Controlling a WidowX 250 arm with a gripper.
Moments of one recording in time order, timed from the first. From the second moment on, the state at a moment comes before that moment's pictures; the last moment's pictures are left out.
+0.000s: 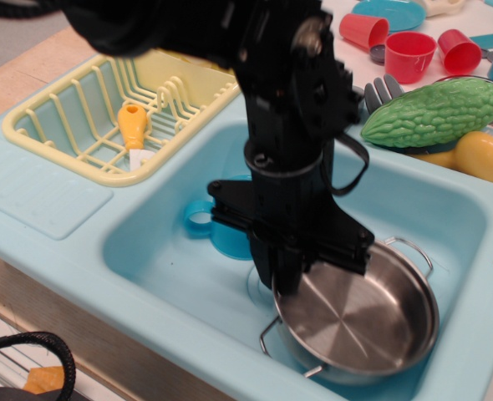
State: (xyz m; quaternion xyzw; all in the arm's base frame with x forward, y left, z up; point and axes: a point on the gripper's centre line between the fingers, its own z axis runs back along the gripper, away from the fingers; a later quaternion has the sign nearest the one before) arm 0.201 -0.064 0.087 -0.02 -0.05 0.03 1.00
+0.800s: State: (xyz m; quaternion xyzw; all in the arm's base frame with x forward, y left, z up) arm 0.175 0.012 0.166 0.01 -0.17 0.16 0.97
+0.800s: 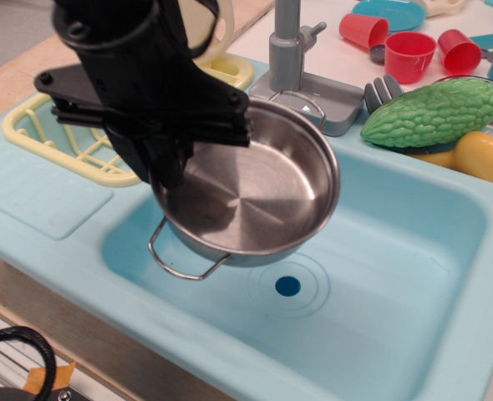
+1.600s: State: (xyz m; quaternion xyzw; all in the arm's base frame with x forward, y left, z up) arm 0.208 0.127 0.187 0.00 -0.22 0.19 0.96
